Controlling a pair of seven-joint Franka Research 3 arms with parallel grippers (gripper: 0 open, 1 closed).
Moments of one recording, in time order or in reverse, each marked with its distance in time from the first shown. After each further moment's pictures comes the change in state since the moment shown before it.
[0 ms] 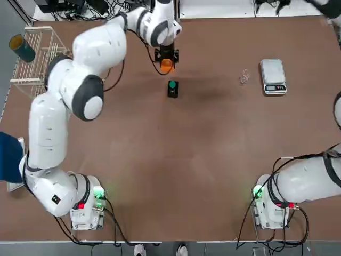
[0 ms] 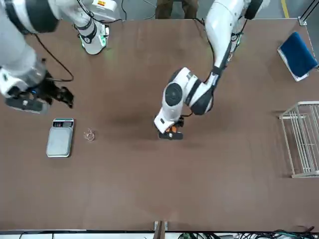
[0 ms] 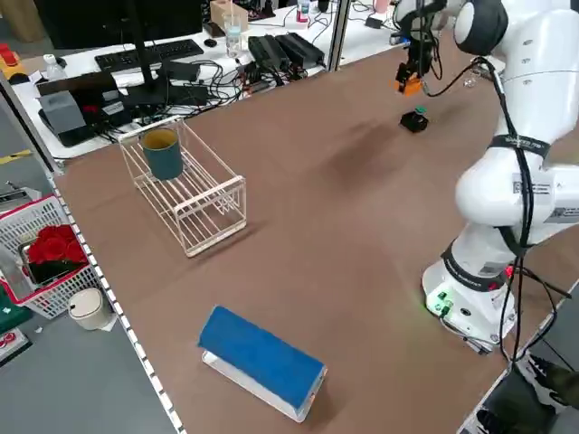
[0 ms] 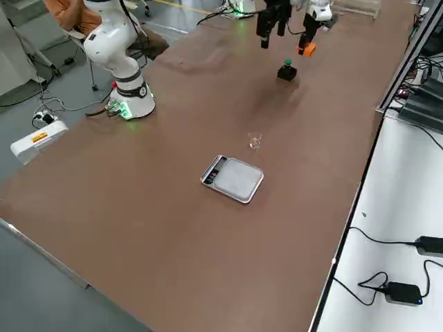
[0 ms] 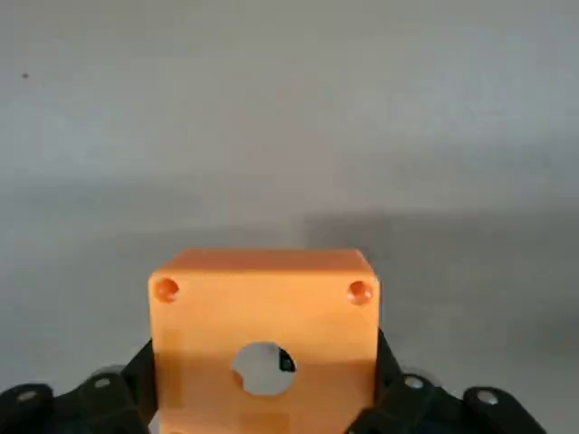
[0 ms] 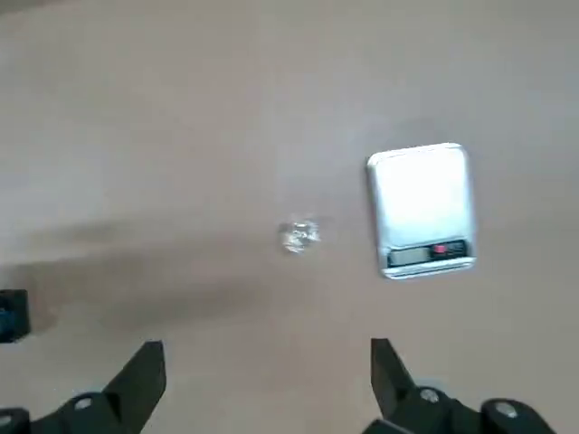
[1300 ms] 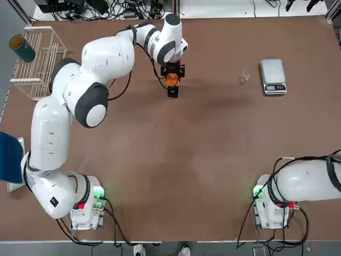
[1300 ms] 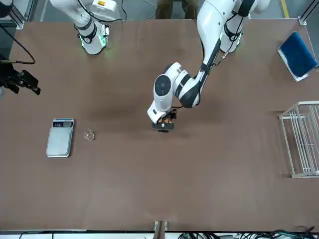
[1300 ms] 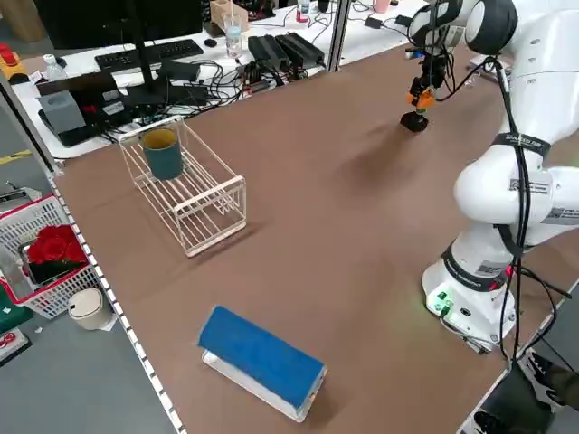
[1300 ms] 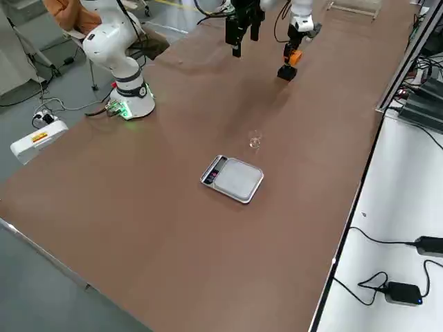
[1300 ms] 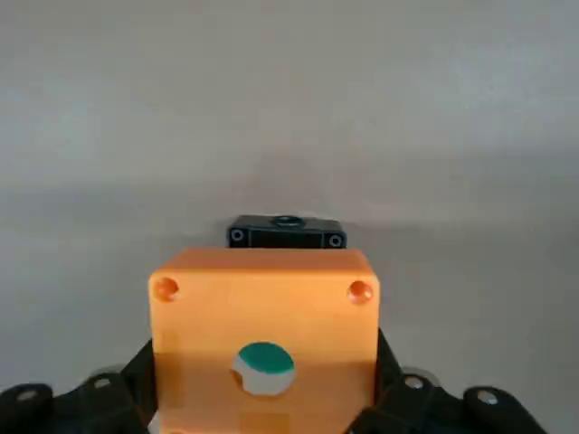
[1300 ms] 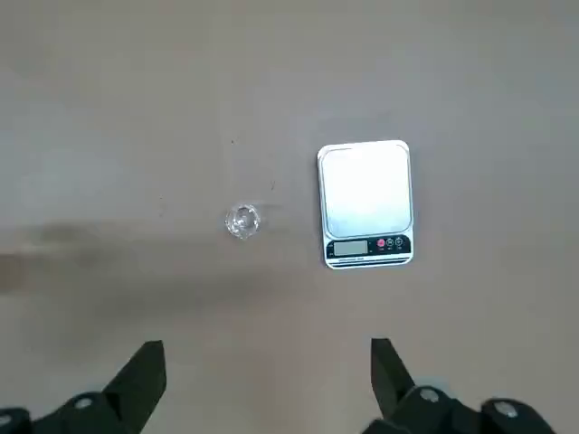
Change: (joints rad) left arm -0.066 -0.010 0.001 -0.121 0.007 0.112 -0.087; right arm -0.034 -0.056 -0.134 -0.025 0.042 -0.032 -0.235
